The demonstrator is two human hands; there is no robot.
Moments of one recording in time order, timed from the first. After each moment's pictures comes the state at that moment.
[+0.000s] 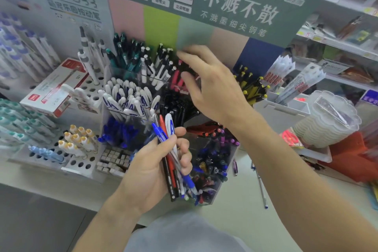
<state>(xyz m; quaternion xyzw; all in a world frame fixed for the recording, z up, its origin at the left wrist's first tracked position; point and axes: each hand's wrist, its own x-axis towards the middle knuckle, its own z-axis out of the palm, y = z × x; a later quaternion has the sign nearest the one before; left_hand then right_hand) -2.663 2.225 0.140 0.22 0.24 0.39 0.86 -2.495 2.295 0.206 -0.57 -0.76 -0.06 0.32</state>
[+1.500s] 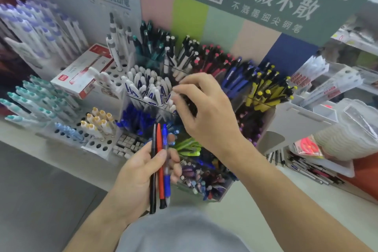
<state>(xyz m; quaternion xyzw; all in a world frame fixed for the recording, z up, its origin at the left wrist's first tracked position) -2.699 2.199 0.126 0.24 0.36 0.42 0.80 -2.539 2.267 0.162 -0.51 -0.77 -0.03 0.38</state>
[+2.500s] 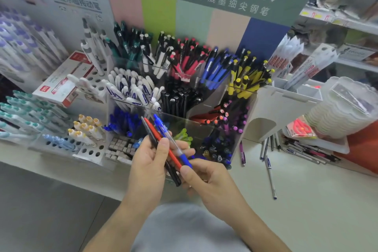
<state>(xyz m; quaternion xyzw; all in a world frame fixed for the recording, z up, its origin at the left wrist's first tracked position) -2.659 2.197 0.112 0.35 0.44 0.47 0.68 -2.527 2.138 0.112 -0.61 -0.45 0.54 0.36</state>
